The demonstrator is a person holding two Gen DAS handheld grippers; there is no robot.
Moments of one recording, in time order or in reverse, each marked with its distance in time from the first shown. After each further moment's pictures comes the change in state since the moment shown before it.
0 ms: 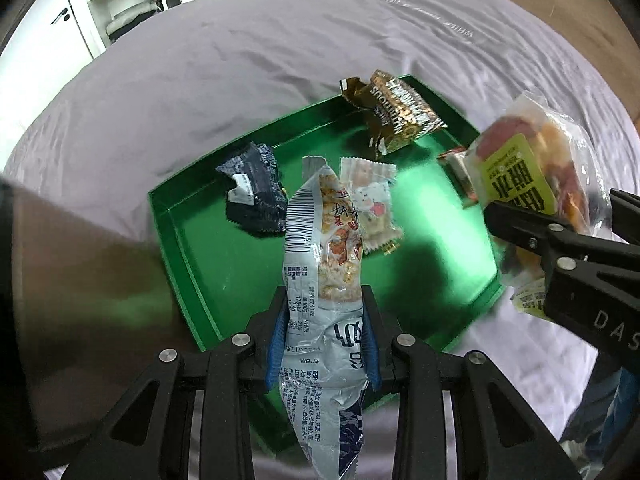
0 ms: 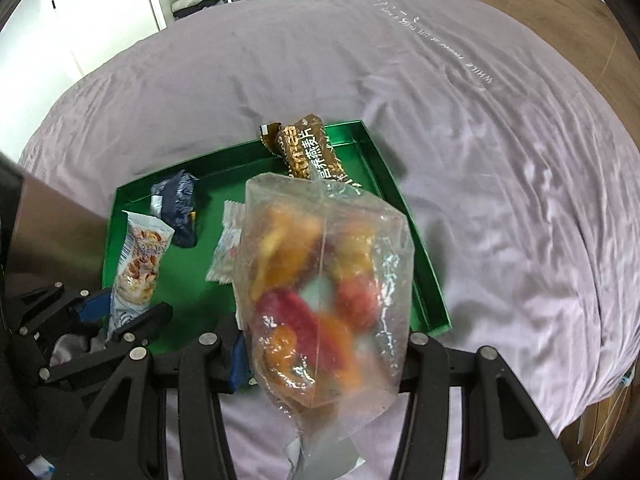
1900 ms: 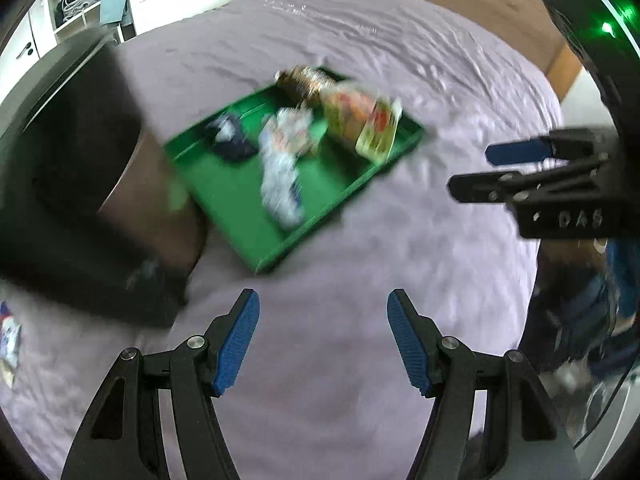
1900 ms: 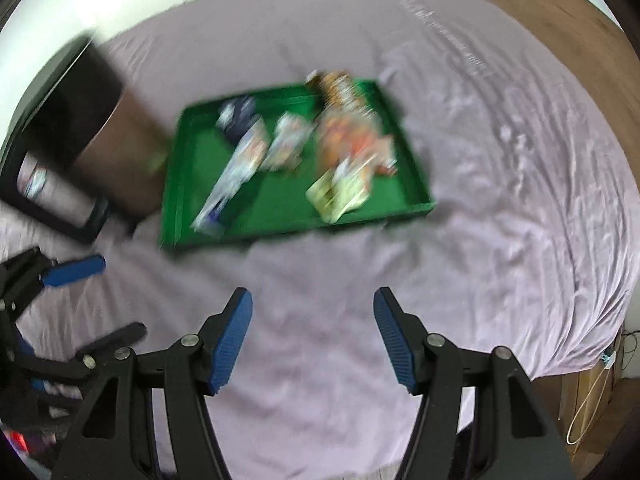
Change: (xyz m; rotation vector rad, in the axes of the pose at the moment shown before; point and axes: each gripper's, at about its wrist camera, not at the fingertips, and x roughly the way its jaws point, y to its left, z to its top) left arm -0.122 0.017 -0.136 0.185 -0.051 -0.142; right arm -0.103 0.045 -0.110 -0.124 0.113 0.020
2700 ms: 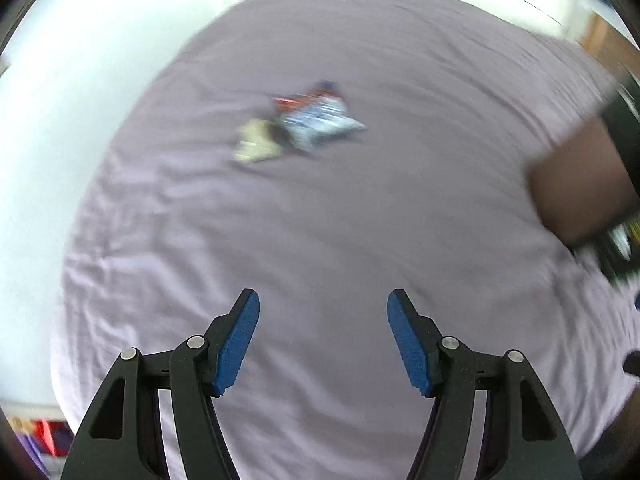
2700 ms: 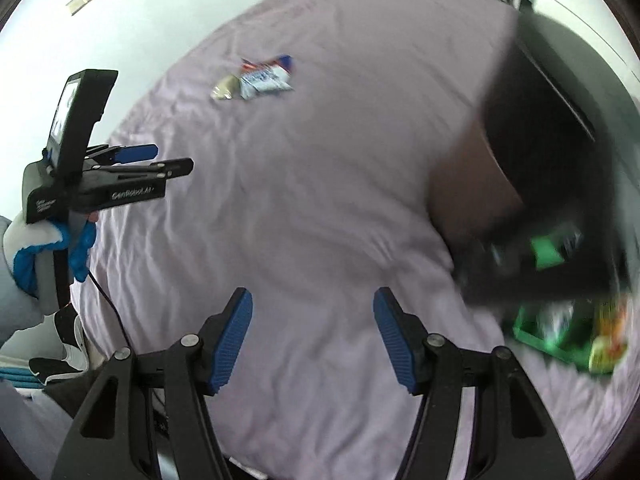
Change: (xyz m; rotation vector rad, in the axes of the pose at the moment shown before) left arm -0.107 0.315 -0.206 -0.760 0.052 0.486; right arm 0.000 0.313 0.038 -0.569 0.035 0.384
